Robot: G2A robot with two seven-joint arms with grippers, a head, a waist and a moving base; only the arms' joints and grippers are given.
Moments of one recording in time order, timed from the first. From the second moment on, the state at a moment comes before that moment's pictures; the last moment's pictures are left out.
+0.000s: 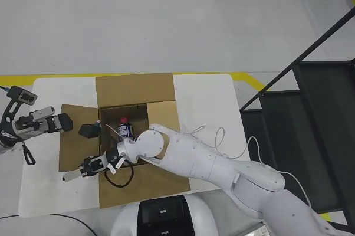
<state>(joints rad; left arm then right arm) 1.15 -0.80 -1.56 -1.34 -0.69 -0.19 -1.40 -0.63 -1.61 0.34 -1.08 0.29 -0.30 0.75</state>
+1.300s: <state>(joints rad) 0.97 -0.82 -1.39 -1.20 -0.53 -0.34 -1.48 -1.20 -1.32 1.01 -1.83 -0.03 -0.19 0.88</state>
